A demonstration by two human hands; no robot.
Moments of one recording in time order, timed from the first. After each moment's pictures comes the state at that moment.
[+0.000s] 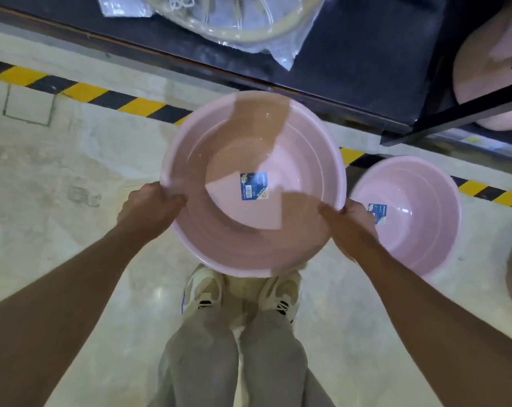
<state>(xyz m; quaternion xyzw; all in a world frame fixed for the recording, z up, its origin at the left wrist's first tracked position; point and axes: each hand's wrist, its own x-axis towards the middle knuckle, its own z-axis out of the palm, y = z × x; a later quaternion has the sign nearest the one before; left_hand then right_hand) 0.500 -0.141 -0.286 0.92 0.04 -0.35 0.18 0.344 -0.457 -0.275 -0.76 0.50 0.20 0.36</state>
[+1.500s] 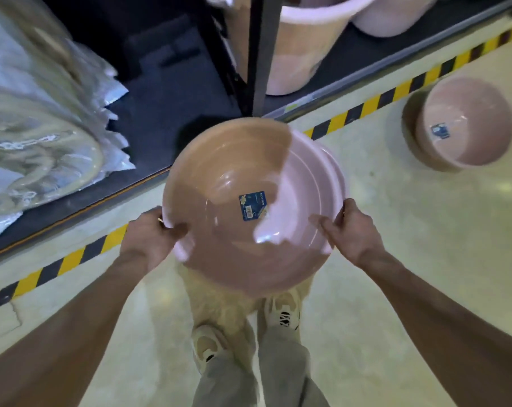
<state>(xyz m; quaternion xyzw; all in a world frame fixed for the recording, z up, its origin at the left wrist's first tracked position) 0.492 -0.382 -0.160 0.88 -0.22 -0.40 0.14 0.180 -0.563 -0.153 -0.67 0.64 0.10 0.35</state>
